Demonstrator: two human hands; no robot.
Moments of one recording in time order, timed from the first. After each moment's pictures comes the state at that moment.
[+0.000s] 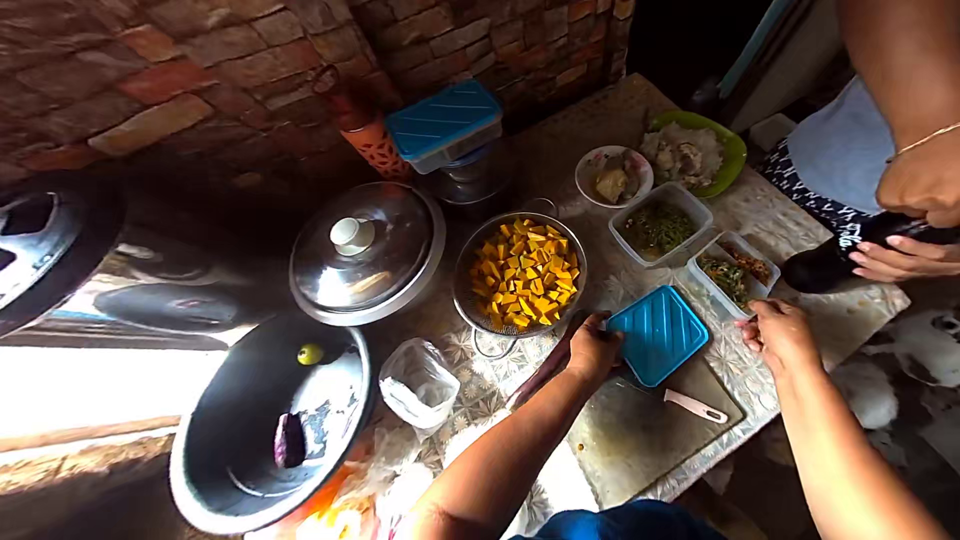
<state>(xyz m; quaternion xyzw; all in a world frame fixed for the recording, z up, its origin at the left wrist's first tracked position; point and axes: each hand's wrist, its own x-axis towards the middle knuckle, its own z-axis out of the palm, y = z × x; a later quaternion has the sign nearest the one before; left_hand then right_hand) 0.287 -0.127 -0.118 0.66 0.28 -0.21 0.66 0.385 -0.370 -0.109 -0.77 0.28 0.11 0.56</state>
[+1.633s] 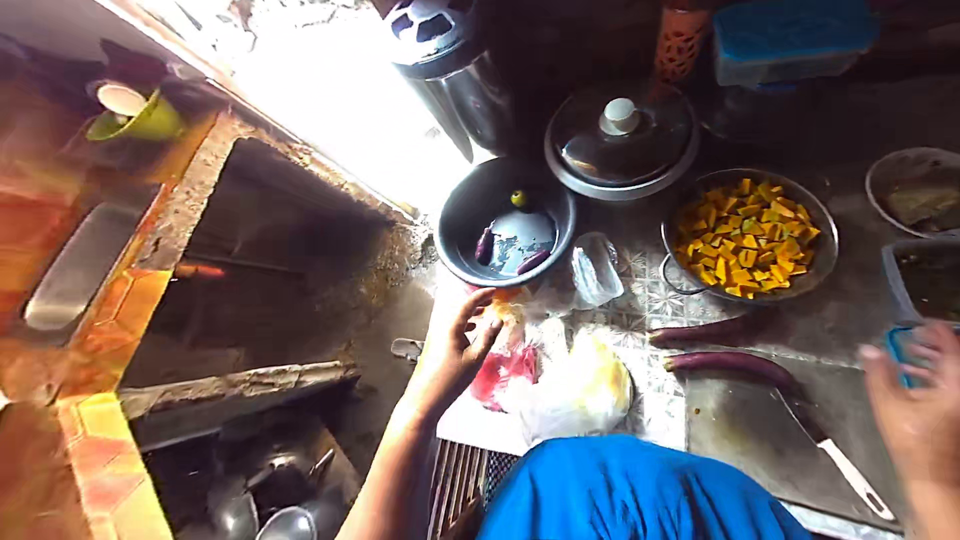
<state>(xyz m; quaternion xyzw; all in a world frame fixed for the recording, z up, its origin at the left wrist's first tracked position) -0.084 0.055 0.017 0.82 0.45 0.11 0.34 0.308 -0.262 -0.084 -0.86 -0.30 0.05 0.40</state>
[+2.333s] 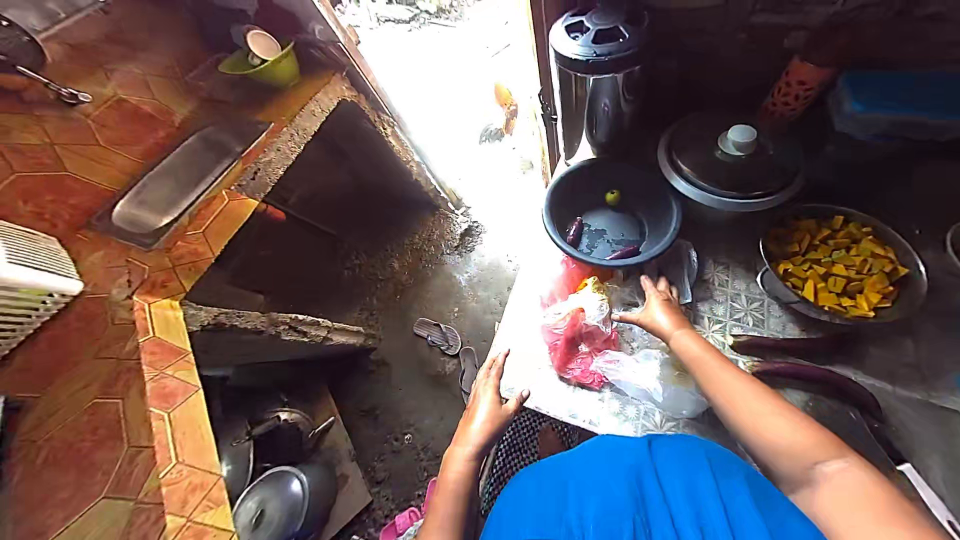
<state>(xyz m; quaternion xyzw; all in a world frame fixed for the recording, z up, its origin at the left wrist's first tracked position) -0.290 -0.004 -0.069 0.71 0.59 0.04 0.39 0.064 0.019 -0.091 -0.82 -0.45 0.34 0.08</state>
